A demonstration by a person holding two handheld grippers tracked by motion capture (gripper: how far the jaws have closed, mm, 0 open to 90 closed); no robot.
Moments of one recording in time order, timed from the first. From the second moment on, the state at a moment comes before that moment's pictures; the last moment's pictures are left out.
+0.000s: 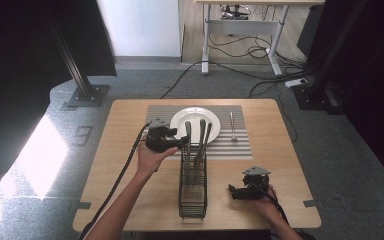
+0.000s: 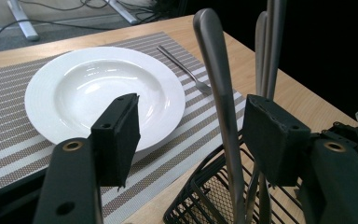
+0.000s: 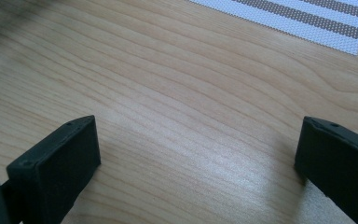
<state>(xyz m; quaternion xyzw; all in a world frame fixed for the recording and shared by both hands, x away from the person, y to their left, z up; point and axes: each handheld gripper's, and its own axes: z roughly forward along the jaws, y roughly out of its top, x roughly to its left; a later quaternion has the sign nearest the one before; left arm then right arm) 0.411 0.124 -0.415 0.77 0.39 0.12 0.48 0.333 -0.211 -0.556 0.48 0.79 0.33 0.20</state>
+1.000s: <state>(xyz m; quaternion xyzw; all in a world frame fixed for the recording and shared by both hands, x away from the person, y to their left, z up) 0.417 0.109 -0.422 0.78 0.35 0.06 0.52 0.332 -0.210 -0.556 0.47 0.79 0.34 0.20</state>
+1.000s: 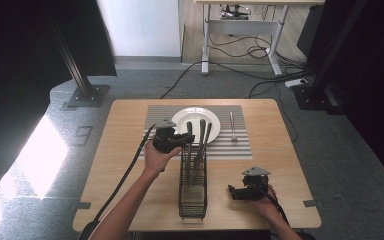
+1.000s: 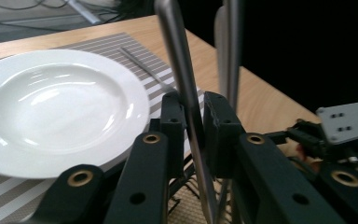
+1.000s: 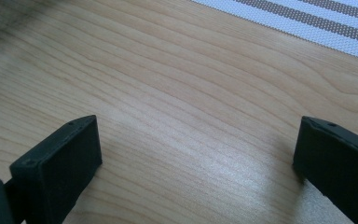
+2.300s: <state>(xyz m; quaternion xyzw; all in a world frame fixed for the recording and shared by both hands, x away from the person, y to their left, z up) 0.397 0.162 -0.353 0.69 0.33 0.09 0.64 0.331 -0.210 -0.556 0.47 0.79 0.34 0.20</state>
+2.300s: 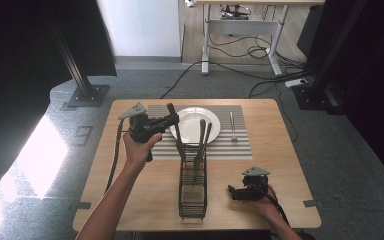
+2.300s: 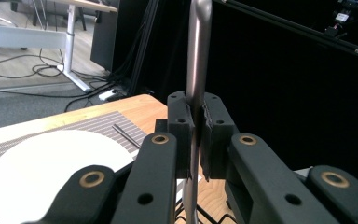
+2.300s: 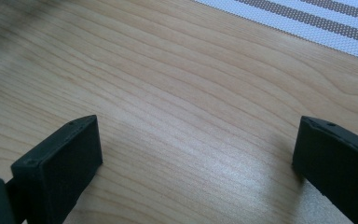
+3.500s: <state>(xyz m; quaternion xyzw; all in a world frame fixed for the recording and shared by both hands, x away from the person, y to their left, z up) 0.382 0.212 -0.312 0.68 0.35 0.18 0.62 0.331 -0.210 -0.556 0.47 0.79 0.34 0.20</state>
